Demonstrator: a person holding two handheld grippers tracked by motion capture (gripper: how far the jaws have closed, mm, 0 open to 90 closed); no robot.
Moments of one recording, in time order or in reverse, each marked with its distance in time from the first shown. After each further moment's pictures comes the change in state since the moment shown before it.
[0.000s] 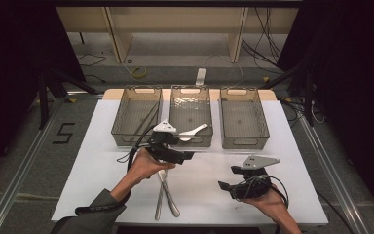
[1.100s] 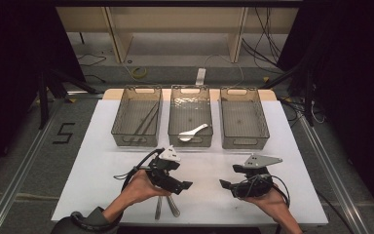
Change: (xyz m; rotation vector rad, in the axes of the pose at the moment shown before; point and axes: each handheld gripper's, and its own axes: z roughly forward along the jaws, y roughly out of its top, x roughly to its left) left arm -0.036 -0.045 -0.003 0.179 -0.035 0.121; right arm -0.004 -0.001 -0.002 -0.012 -0.008 0.006
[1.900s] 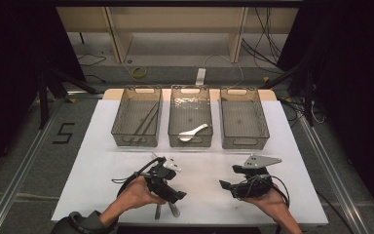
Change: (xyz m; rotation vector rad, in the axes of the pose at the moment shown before) left arm -0.004 -0.017 0.010 0.170 0.017 0.037; right arm 0.001 -0.001 0.001 0.008 -0.001 -0.005
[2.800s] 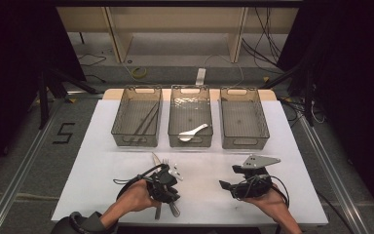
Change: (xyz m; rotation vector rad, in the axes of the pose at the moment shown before) left arm -0.005 -0.009 0.013 0.170 -0.034 0.069; right arm 0.001 0.000 0.001 0.012 -0.008 -0.006
